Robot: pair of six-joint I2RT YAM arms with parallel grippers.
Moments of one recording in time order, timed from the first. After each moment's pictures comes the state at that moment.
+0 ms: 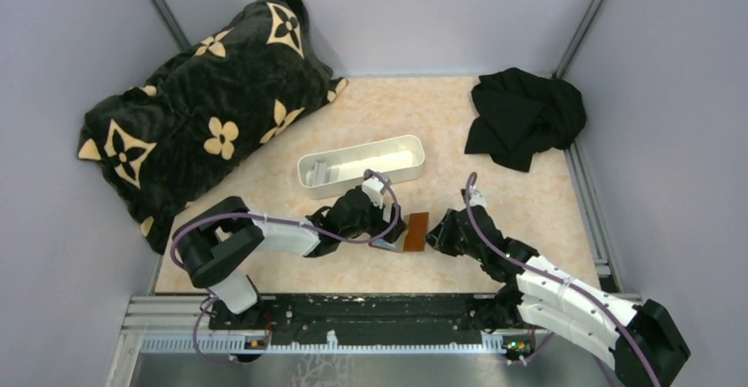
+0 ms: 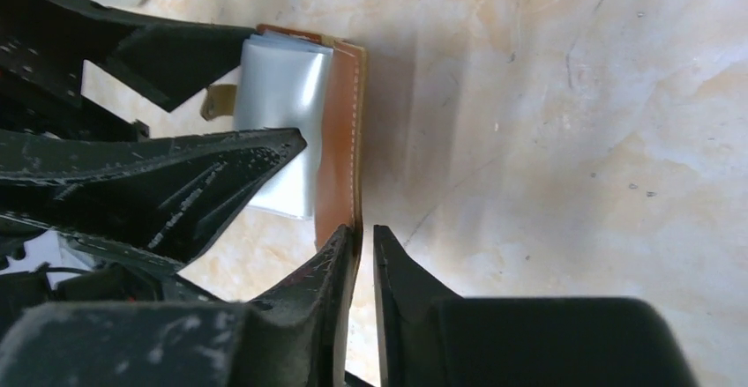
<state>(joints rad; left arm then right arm) -0.97 1.64 0.59 0.55 -0.09 -0.41 0.73 0.73 0.25 -0.15 0.06 0.96</state>
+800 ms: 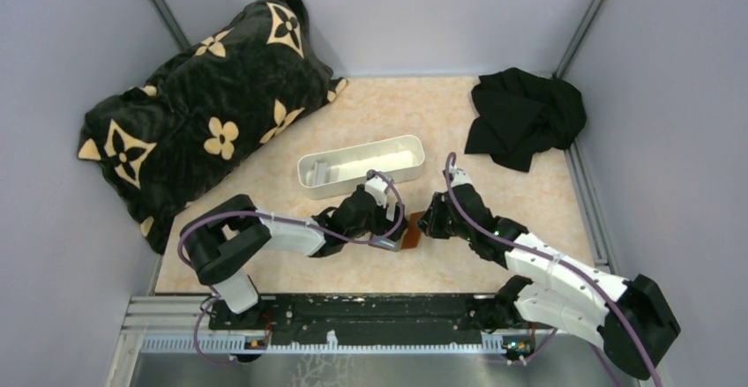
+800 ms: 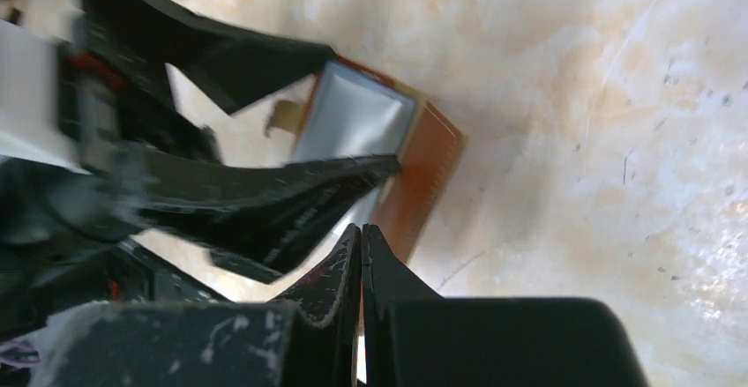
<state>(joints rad) -1.00 1.69 0.63 0.57 -0.18 -0.41 0.73 0.90 0.50 -0.23 0.04 0.76</state>
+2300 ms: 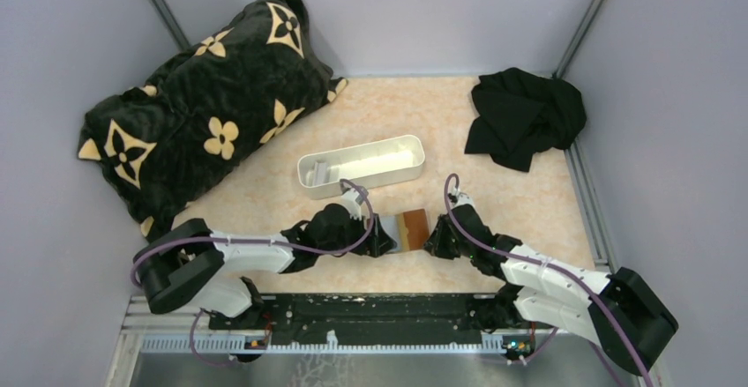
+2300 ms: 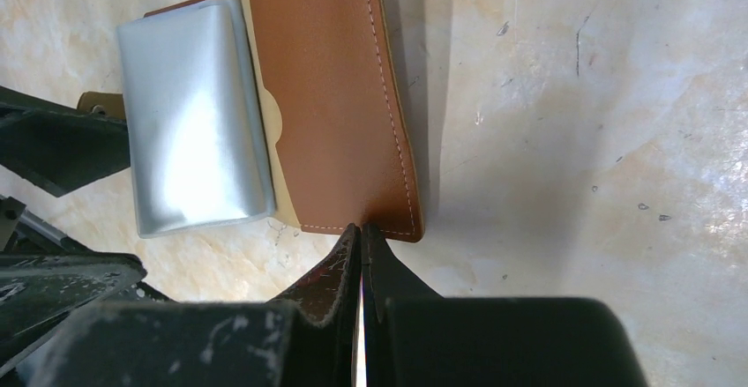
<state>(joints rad) -1.00 1.39 0.40 0.49 0.03 -0.75 0.73 0.95 0.25 -0.07 0.00 0.85</state>
